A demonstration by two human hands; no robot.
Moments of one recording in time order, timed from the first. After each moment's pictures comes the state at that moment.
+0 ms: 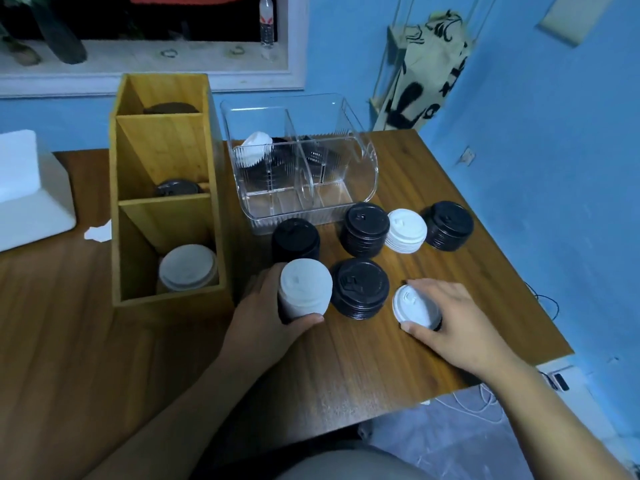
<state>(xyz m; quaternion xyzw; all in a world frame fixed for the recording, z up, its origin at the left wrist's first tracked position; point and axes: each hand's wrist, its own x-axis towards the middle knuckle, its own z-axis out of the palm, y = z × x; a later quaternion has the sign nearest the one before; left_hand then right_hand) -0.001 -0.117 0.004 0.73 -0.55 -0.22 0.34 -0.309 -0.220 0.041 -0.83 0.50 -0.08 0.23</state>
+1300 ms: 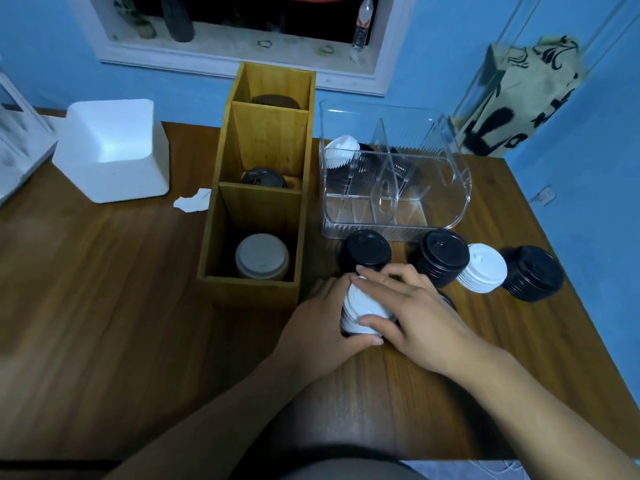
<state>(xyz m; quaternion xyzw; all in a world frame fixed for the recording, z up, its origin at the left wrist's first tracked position) 0.000 -0.116 0.009 0.70 -0.56 -0.25 0.37 -0.159 -0.232 0.062 -0.97 0.20 -0.08 0.15</state>
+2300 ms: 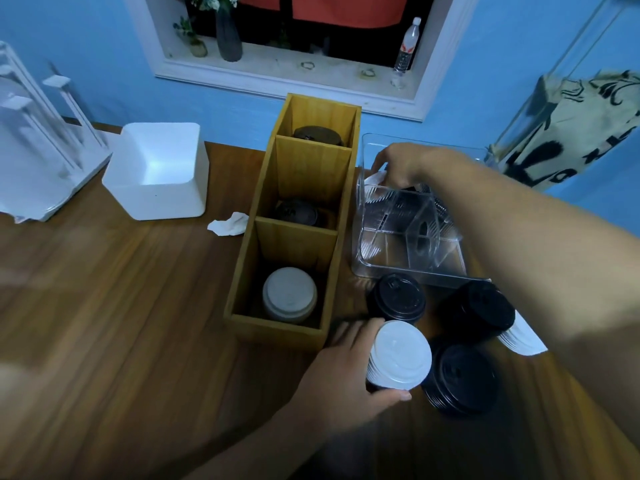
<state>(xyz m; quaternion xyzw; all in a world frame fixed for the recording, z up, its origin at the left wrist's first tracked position) 0.002 -0.117 0.011 0.72 -0.57 -0.22 0.34 0.076 -0.431 0.156 -0.92 0.34 0.18 0.07</state>
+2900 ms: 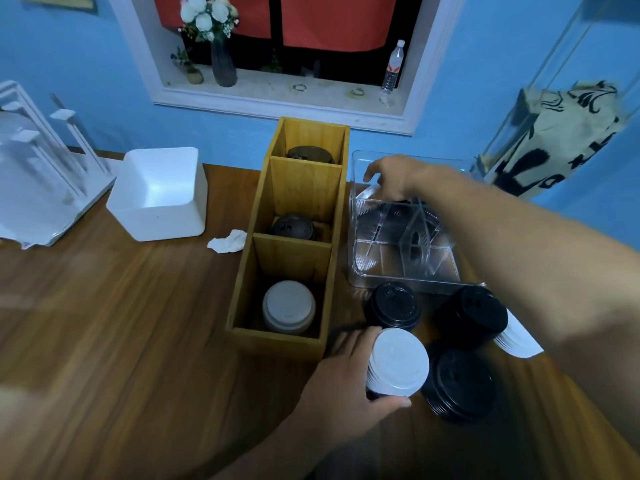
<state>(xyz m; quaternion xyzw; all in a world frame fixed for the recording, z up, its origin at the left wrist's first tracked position) 0.001 -0.116 0.014 0.72 -0.57 -0.23 0.33 0.068 -0.442 0.149 -0.93 0.33 0.12 0.06</state>
